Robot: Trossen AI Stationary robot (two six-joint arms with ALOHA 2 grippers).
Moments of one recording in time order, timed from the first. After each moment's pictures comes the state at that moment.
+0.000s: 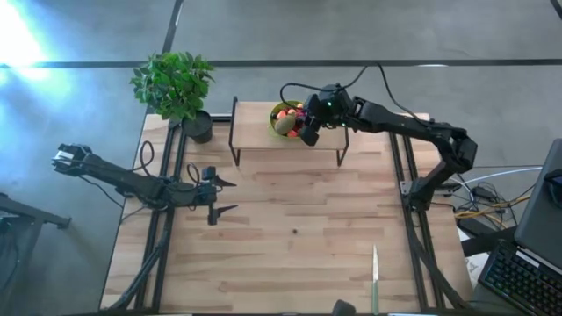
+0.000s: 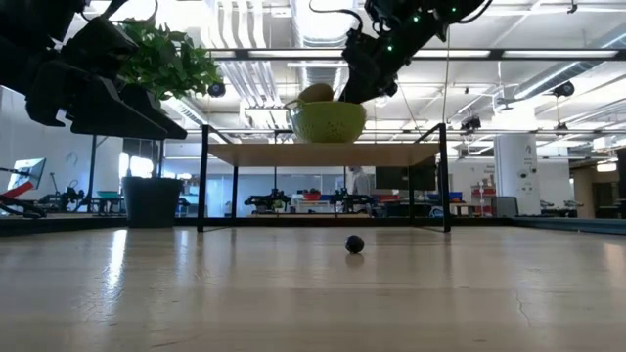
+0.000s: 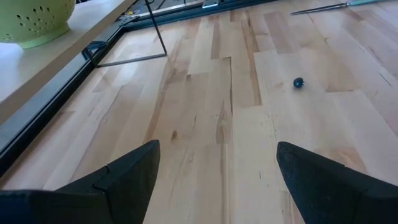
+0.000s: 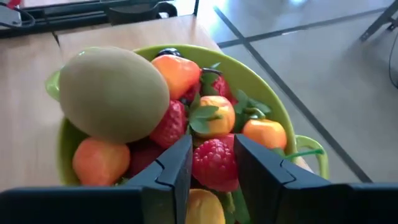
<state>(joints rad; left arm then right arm) -0.27 0.70 0.19 0.15 -0.42 0.05 -0.47 1.59 1.35 -0.36 0.08 -0.09</state>
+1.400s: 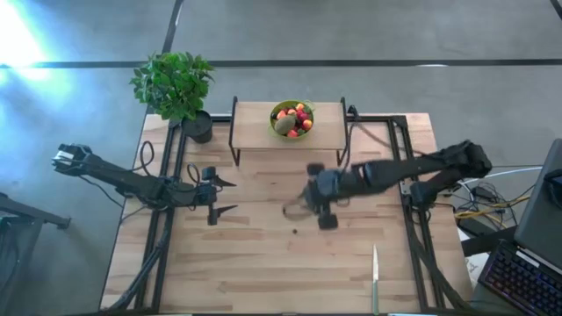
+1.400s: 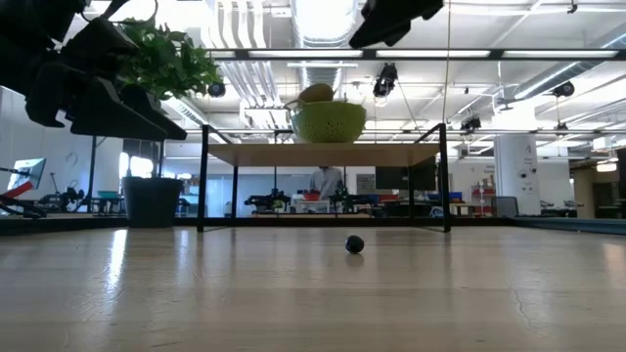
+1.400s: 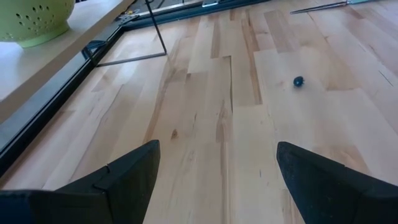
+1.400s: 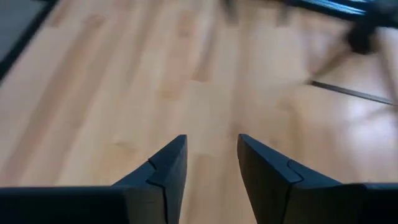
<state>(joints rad) -0.27 0.70 0.19 0.15 -0.42 0.05 0.16 1.49 1.25 -0.51 0.08 -0.07</state>
